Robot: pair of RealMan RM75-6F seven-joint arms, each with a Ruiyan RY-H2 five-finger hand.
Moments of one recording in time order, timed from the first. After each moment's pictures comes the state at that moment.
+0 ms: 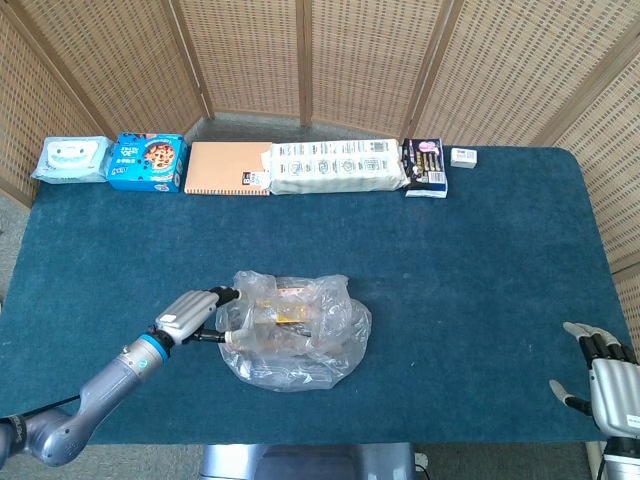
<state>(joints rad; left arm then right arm) -0.62 -1.24 -0.15 -1.81 1.23 0.75 -0.11 -0.04 -1.13 0.03 -1.69 -1.48 1.57 -0.15</state>
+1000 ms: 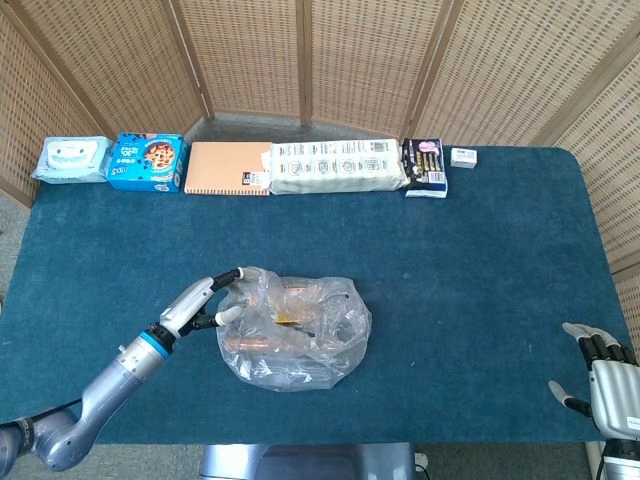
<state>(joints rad) -0.57 -1.30 -0.16 -1.76 1.46 0.93 -0.62 -0.05 -1.13 0.04 -1.70 -1.49 1.58 -0.15</state>
